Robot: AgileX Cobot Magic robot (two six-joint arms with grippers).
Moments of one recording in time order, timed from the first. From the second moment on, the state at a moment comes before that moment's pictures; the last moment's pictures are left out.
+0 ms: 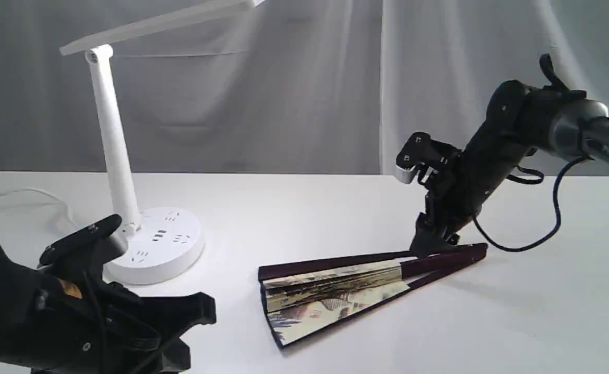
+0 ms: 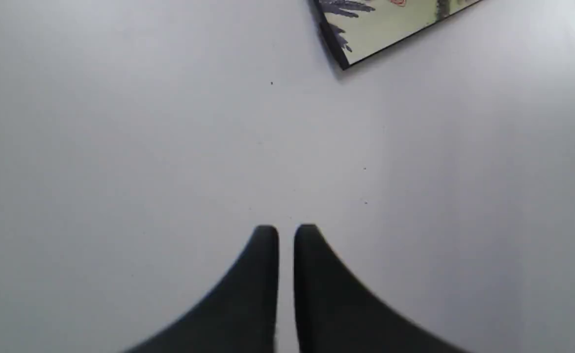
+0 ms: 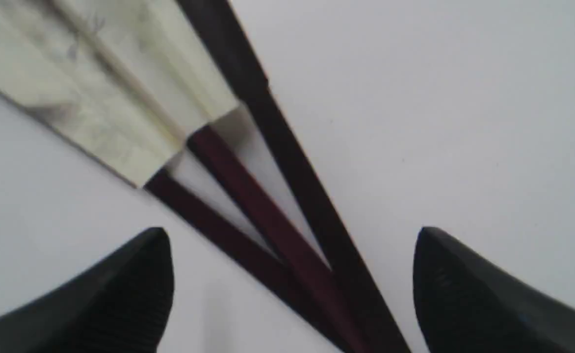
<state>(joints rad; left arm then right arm) -0.45 1.52 -0.79 -0.51 0.41 -0.15 0.11 2.42 -2.10 0.28 1.11 -1.14</state>
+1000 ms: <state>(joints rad) -0.45 1.52 -0.79 -0.51 0.41 -0.13 0.07 2.49 -2.10 0.18 1.10 -0.84</state>
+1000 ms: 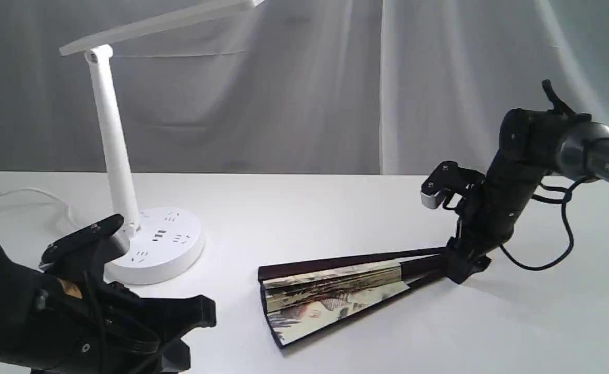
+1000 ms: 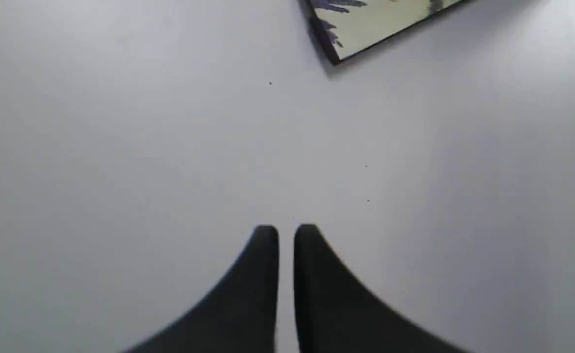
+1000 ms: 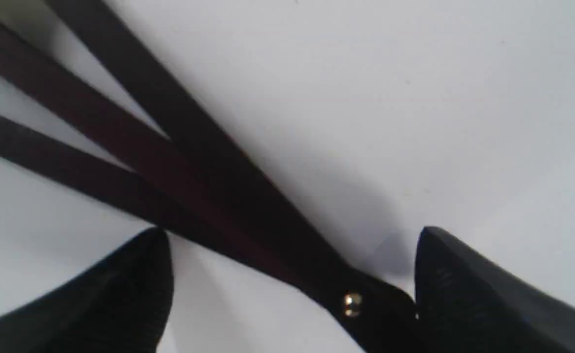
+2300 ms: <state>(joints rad) -0.45 1.52 -0.79 -0.51 0.50 -0.12 0.09 2.43 -2.10 0.29 1.22 -0.08</state>
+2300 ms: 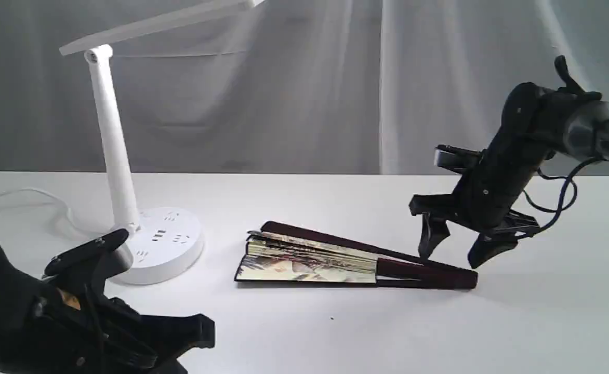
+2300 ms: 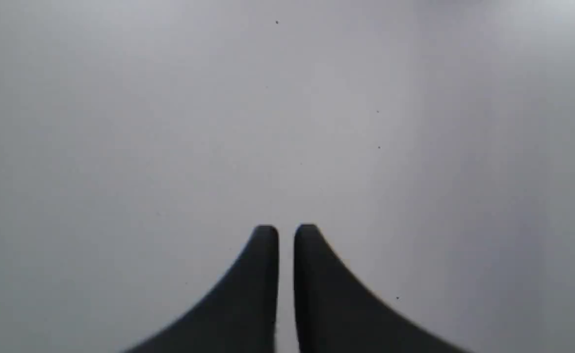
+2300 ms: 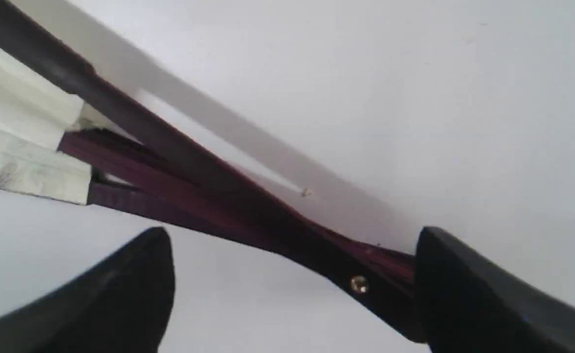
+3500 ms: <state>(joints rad) -0.45 1.52 -0.79 -0.56 0.41 -0.07 0.15 2.47 -2.10 0.54 1.10 -0.78</state>
